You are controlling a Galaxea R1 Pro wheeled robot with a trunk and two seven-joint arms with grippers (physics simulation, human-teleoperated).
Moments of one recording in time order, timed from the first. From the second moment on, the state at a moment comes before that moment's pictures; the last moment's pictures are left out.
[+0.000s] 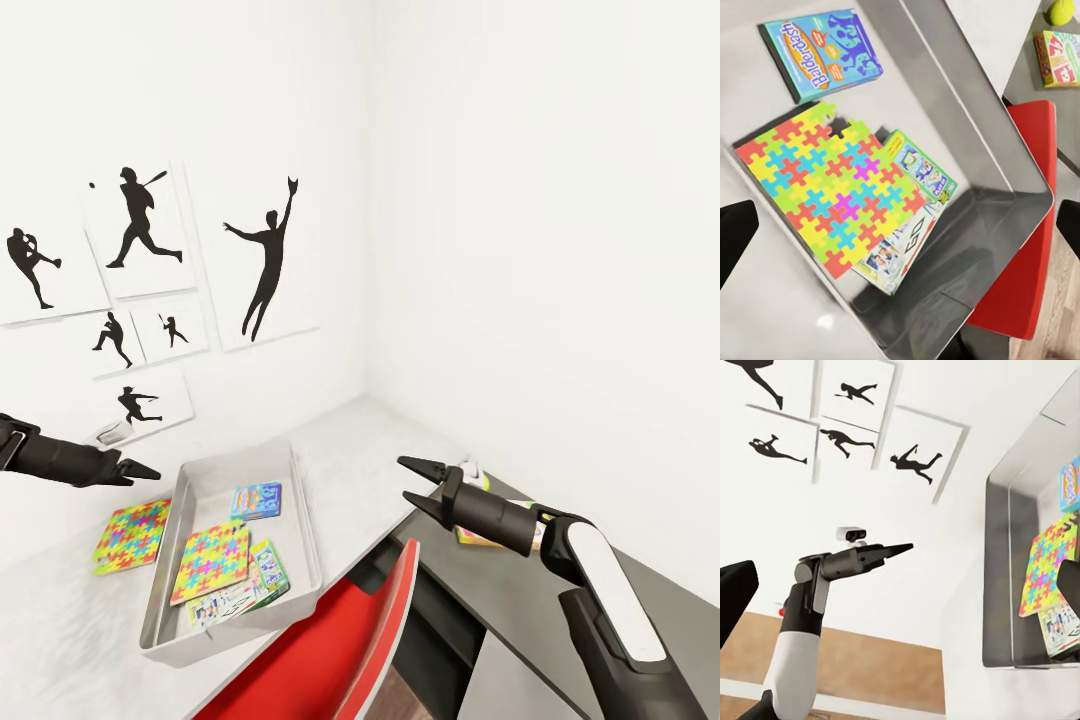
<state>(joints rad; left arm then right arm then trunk) -1.01 0.62 -0.04 -0.68 -0.40 0.97 -1.50 -0.38 -0.08 0.03 -1.58 -1.61 1.00 -0.14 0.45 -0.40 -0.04</state>
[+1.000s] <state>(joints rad) -0.99 0.74 0.23 -0.06 -0.14 0.39 -1.57 -0.38 -0.07 0.06 -1.58 -1.42 1.00 -0.14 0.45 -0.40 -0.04</state>
